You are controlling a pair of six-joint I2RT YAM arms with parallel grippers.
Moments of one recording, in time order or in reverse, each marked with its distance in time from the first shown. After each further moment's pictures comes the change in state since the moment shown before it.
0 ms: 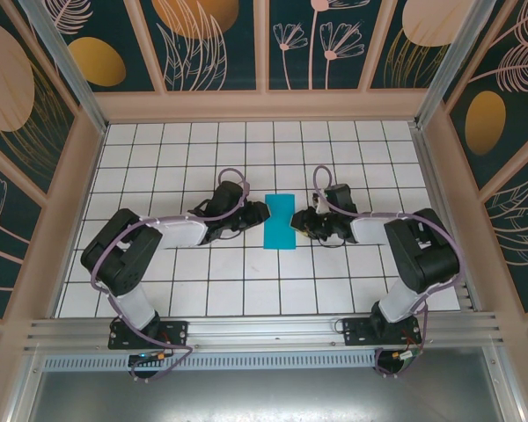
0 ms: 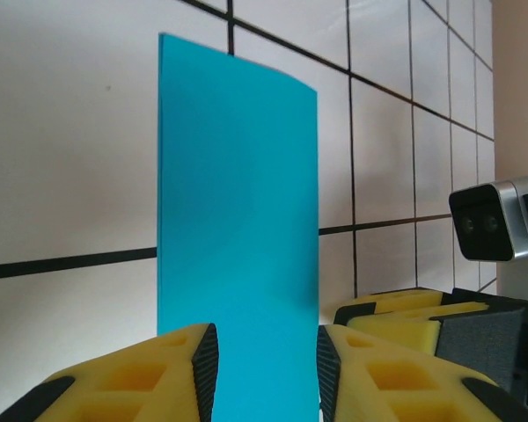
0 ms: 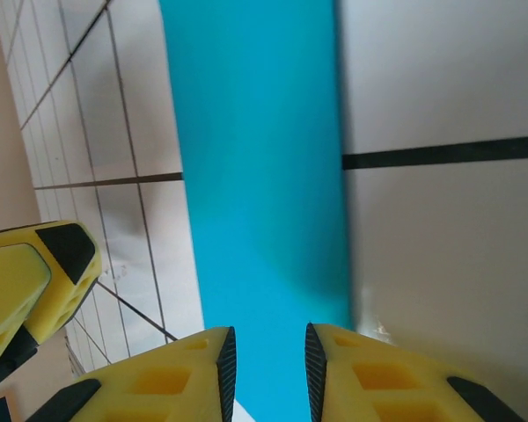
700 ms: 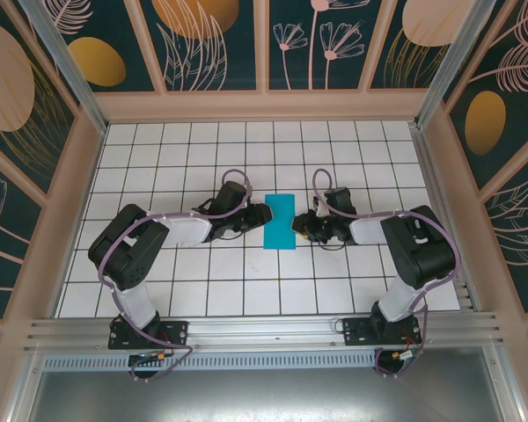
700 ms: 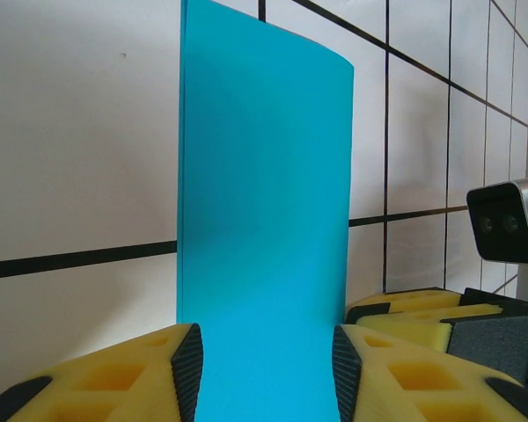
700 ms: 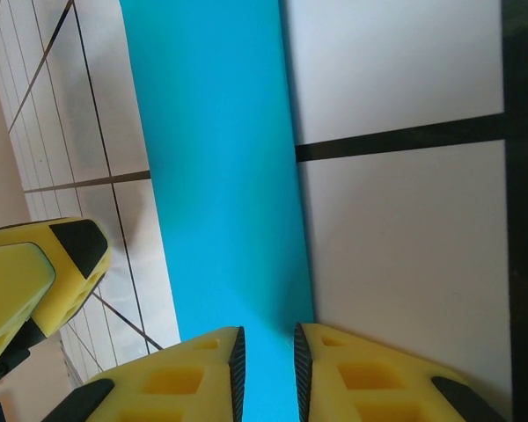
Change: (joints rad) left arm 0.000 0.052 0.039 -0.043 0.022 0.009; right arm -0.004 0.023 -0.029 0.041 0.011 0.008
